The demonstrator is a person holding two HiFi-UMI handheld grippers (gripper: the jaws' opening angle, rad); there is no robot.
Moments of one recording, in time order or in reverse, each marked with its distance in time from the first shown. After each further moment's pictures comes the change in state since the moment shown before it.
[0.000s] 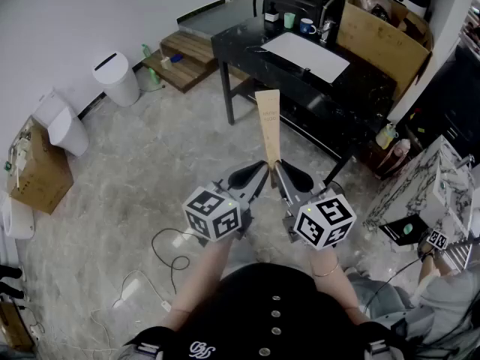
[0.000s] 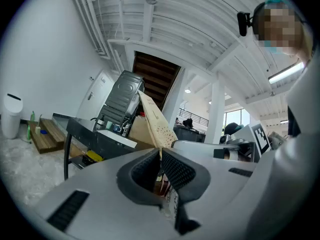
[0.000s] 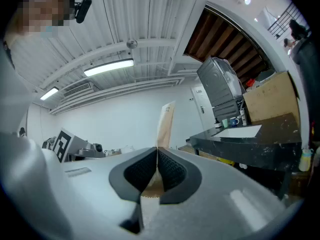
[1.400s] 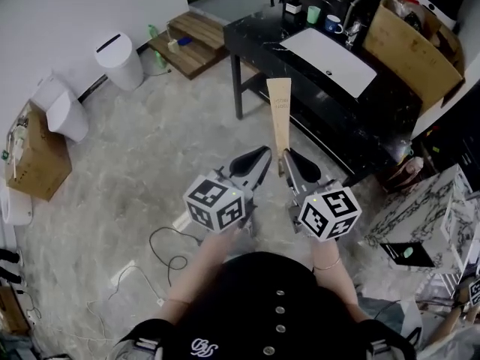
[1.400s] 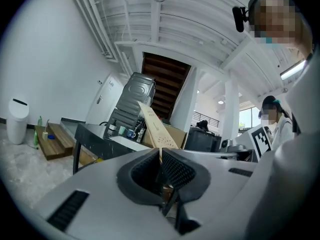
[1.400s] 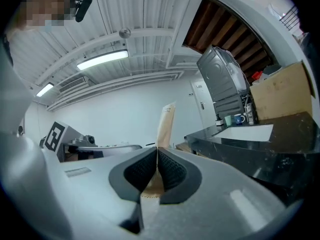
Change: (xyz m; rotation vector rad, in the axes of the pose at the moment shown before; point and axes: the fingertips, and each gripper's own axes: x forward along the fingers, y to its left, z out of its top) left arm 0.070 0.127 0.039 0.009 -0.023 0.091; right arm 0.125 -0.090 0.005 -0.013 0.048 -0.010
